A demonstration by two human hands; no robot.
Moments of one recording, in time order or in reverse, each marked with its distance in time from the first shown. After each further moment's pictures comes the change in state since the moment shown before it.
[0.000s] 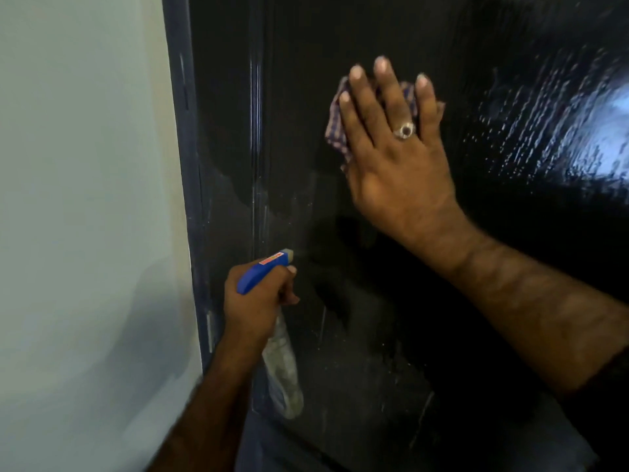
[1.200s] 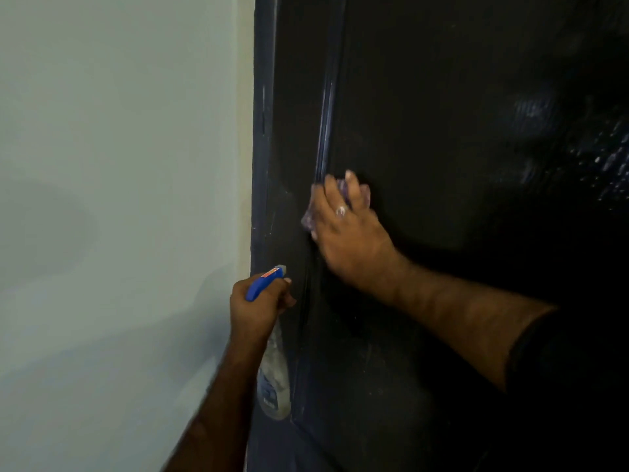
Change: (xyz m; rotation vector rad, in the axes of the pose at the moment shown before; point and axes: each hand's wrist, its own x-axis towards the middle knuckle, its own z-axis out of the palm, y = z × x) left_hand 0.028 -0.027 -0.066 0.044 0.283 -0.025; right_hand 0.012 -0.129 0.065 0.010 -0.208 -0.359
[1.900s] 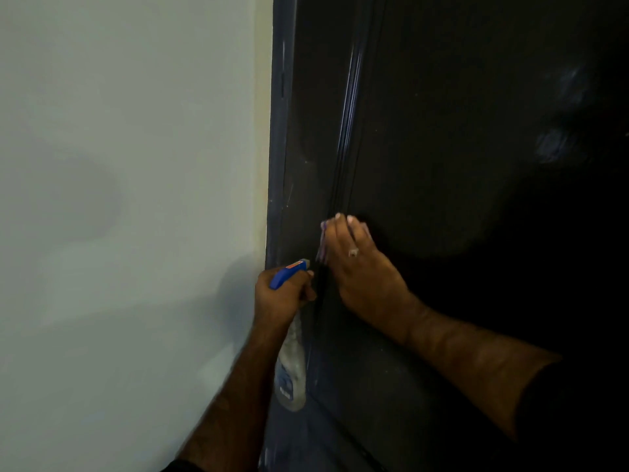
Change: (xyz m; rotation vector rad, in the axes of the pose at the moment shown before) left_hand -0.003 -0.039 0.000 0.010 -0.029 -0.162; right_hand -0.055 -0.074 0.048 0.171 0.032 -0.018
